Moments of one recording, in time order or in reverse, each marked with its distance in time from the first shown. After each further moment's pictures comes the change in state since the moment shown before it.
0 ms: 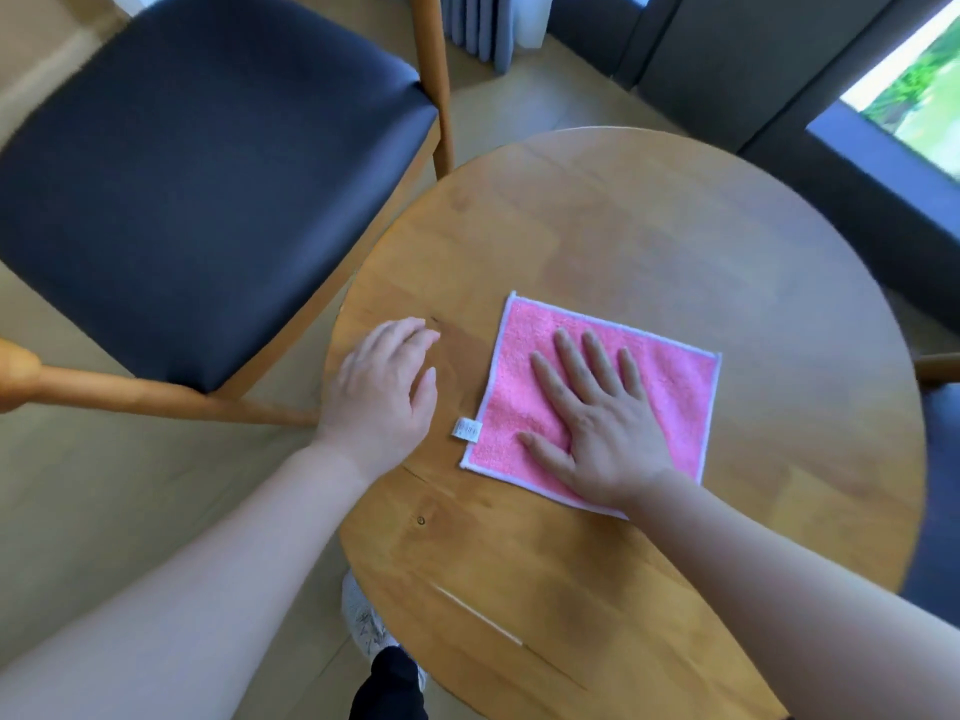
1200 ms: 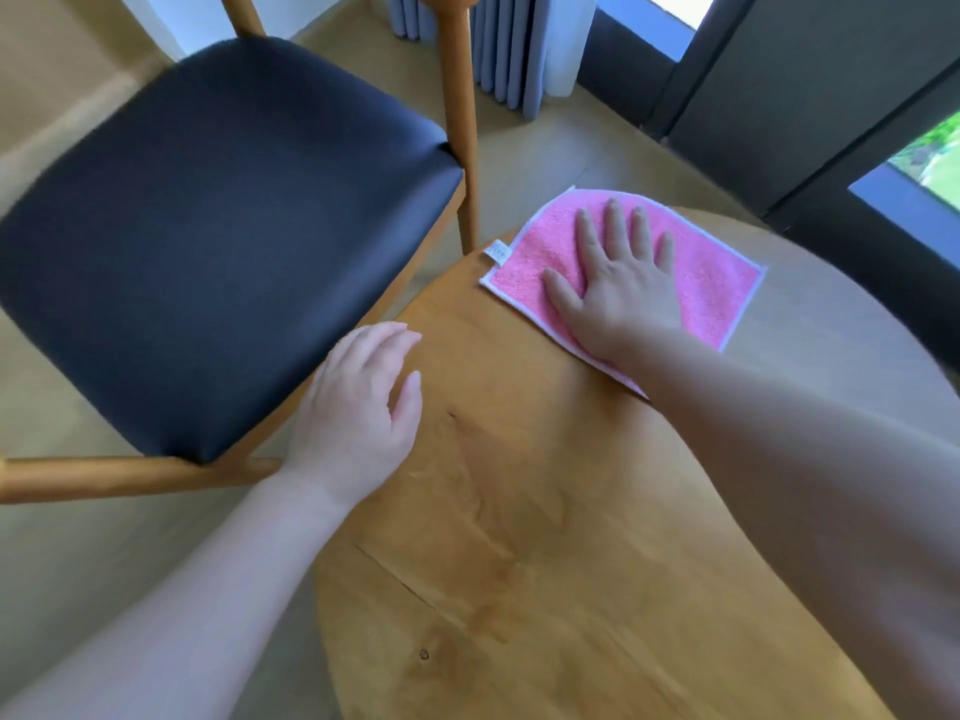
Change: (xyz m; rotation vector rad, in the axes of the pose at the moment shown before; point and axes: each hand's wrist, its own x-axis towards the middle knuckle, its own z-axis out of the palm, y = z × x) left_hand 0.064 -0.027 -0.024 0.006 0.171 -0.056; right_hand 0.211 0.054 -0.053 0.000 0.108 0.232
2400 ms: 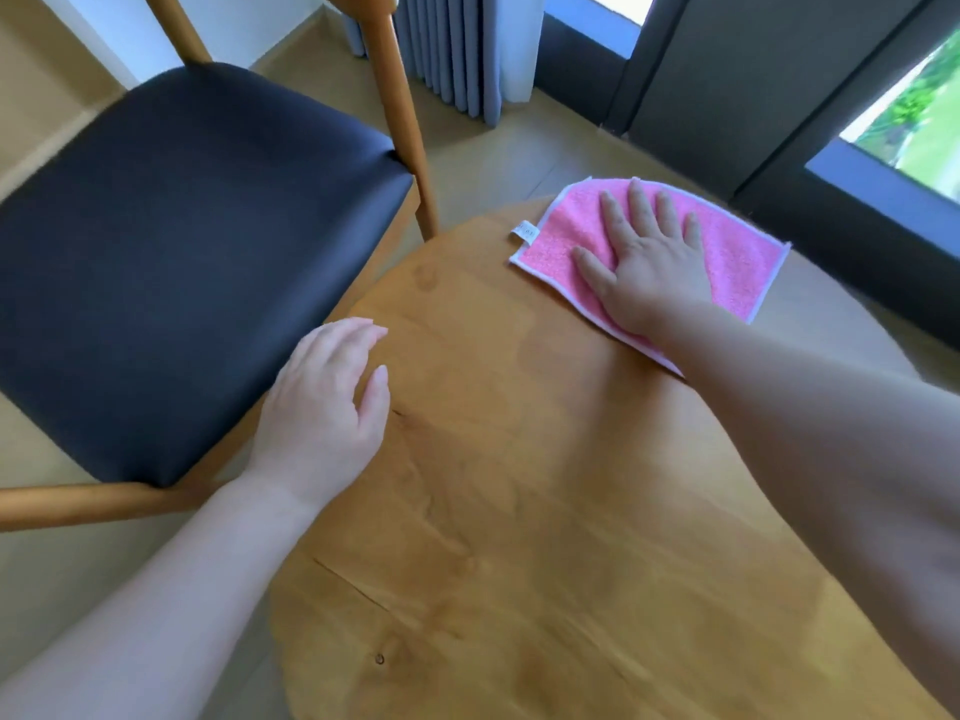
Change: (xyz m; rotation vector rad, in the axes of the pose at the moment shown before) left_hand 0.004 0.024 0.007 0.036 0.001 0.039; right_hand -0.003 0.085 -0.001 -0.010 0.017 0.081
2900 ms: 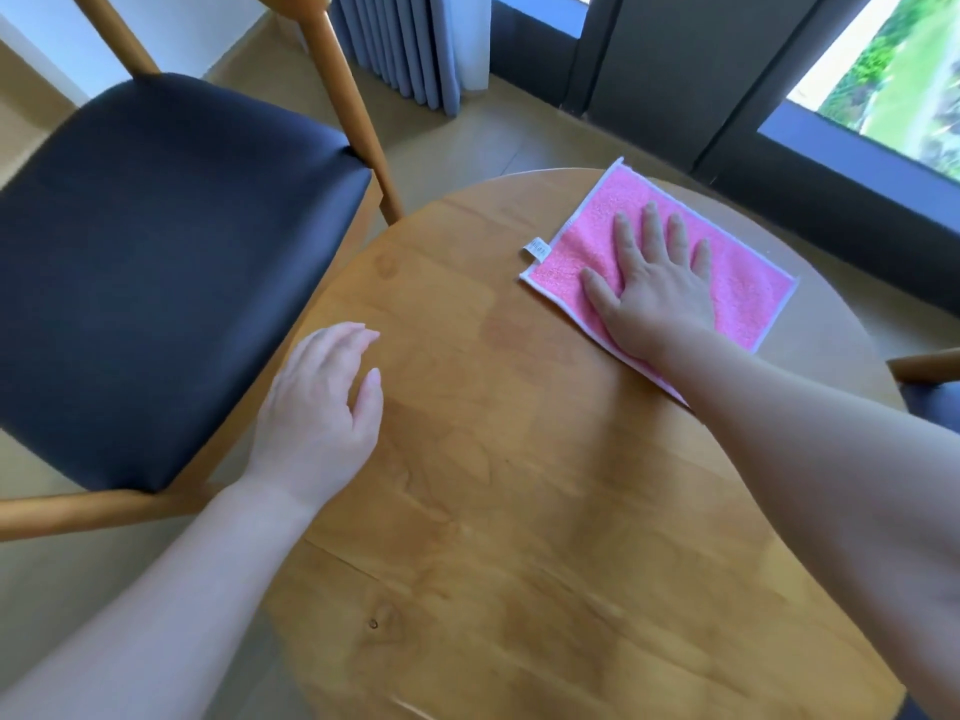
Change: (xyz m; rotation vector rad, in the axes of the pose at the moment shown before) left_hand -0.012 0.013 0.006 0.024 -0.004 0.083; right_hand -0.065 0.031 0.009 0.030 -0.015 0.160
